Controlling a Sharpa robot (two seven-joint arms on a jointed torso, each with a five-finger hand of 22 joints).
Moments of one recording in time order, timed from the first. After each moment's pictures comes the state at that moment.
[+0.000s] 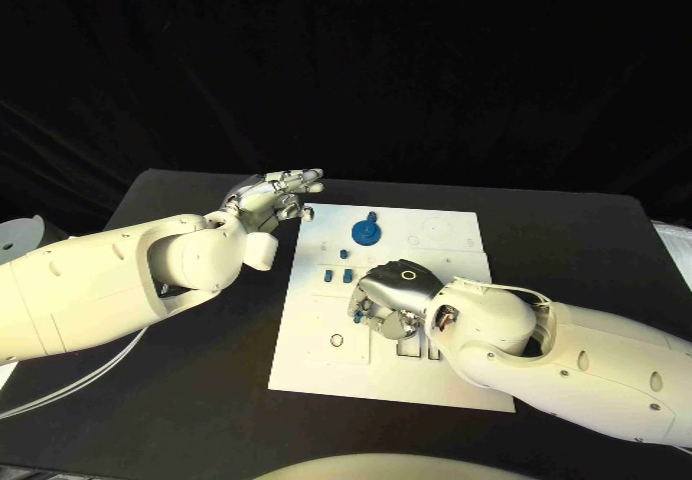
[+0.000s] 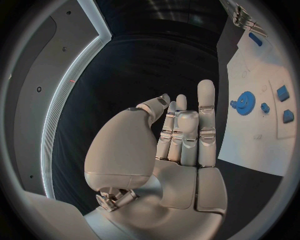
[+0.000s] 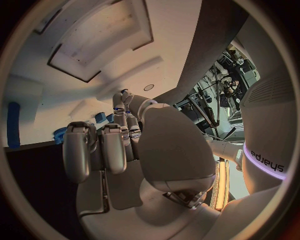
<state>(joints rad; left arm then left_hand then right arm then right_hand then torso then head) 1.23 -0.91 -0.04 1.57 0.21 -0.23 0.35 1.31 -0.12 0.48 0.02 0.08 1.06 0.16 0.12 0.07 1.11 0.08 0.36 0.15 1.32 0.00 1.17 0.73 0.17 1.24 0.09 0.65 0.77 1.04 -0.70 -0.01 1.74 -1.84 -0.17 -0.20 1.44 -0.11 0.54 0.03 0.05 1.19 0.12 0.07 0.11 1.28 0.06 0.06 0.10 1.47 -0.03 1.42 1.31 0.05 1.46 0.08 1.43 1.31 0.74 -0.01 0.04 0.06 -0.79</state>
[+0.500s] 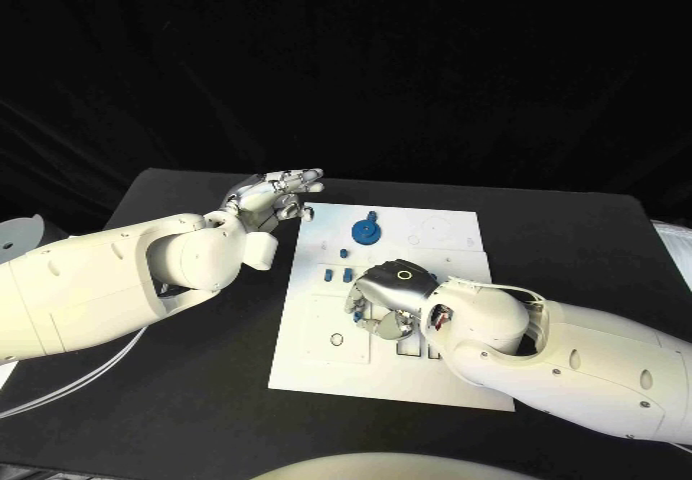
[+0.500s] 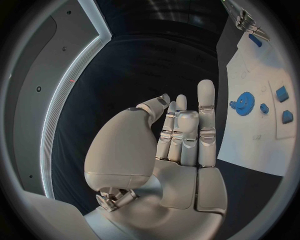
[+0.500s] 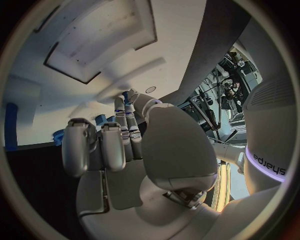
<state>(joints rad) 1.23 -0.91 -0.04 1.57 0.21 -0.23 0.35 1.31 -0.13 0.48 0.02 0.08 1.06 0.16 0.12 0.07 1.11 0.08 0.36 0.15 1.32 0.00 1.17 0.73 0.17 1.24 0.09 0.65 0.77 1.04 -0.68 -0.02 1.72 -1.85 -0.16 -0.22 1.35 -0.17 0.46 0.06 0.05 1.09 0.12 0.06 0.09 1.12 0.08 0.06 0.06 1.47 -0.01 1.40 1.31 0.06 1.43 0.09 1.35 1.27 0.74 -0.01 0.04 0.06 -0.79</state>
